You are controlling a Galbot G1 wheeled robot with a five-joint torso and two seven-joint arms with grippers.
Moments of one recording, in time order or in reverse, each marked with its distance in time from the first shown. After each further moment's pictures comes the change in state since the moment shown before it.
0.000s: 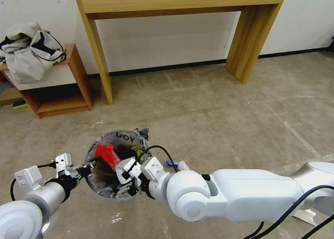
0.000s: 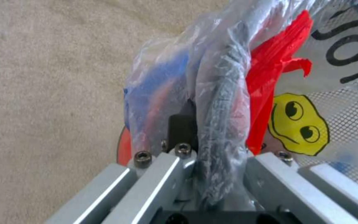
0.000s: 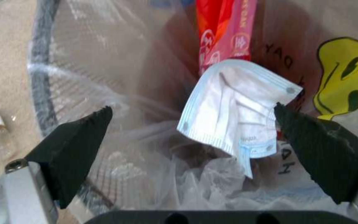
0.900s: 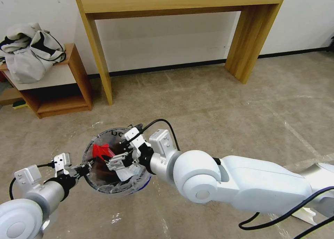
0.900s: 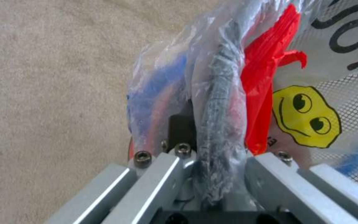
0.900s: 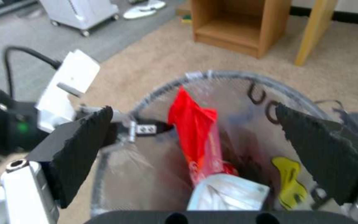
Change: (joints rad) left arm -0.008 0.011 0.001 0.032 0.007 0.000 -0.001; right arm -0.025 -0.003 0.203 0.039 -0.068 0.132 -0.112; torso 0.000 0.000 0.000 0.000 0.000
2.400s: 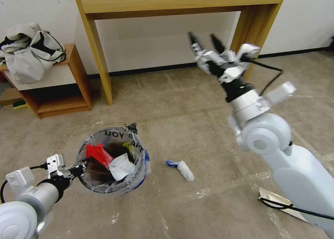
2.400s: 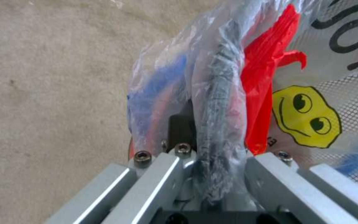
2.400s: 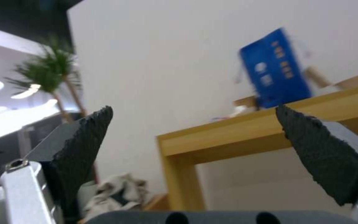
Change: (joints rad) left arm 0.025 -0.023 -0.064 -0.006 0.016 -0.004 -0.003; right arm -0.586 -0.164 0.982 -0.087 -0.341 0.556 -0.536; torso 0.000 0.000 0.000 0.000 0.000
